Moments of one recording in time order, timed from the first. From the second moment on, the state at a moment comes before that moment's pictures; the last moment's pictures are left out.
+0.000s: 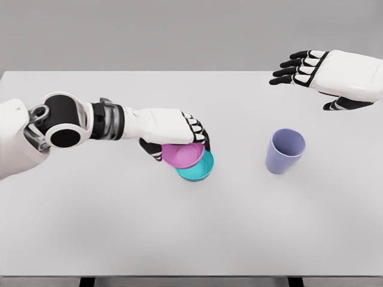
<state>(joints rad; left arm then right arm) -1.01 0.68 -1.13 -1.76 -0.29 -0.22 -0.61 -0.59 -0.98 0.33 -1.75 0.25 -0.61 0.61</state>
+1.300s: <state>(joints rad) -0.97 0.60 -1.13 -1.69 -0.35 -0.22 -0.61 -0.60 -1.00 0.33 -1.75 0.25 -0.61 0.61</state>
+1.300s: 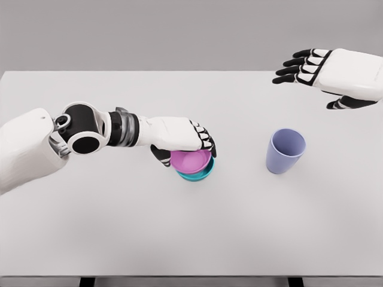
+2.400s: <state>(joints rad) -0.72 1.10 -0.84 -1.64 0.64 -0.61 -0.61 -0.59 -1.10 0.49 -1.75 0.24 -0.61 0.61</state>
